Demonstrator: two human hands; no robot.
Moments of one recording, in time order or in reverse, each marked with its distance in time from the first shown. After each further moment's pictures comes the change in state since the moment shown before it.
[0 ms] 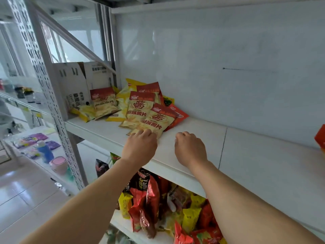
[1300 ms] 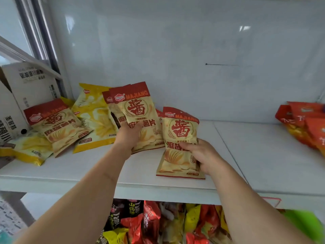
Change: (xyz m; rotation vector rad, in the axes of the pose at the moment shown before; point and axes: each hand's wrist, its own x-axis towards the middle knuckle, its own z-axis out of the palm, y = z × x) left_hand 0.147 -0.113 0.096 -1.486 -0.392 -0.561; right_hand 0.069 -0.027 0.039 1.253 0.065 0.898
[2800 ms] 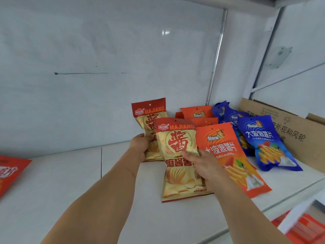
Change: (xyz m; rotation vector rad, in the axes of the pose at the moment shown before) left_hand 0.017 0.037 0.505 -0.182 -0.541 -0.267; right_hand 0.028 0.009 -0.389 0.013 0.454 -0.067
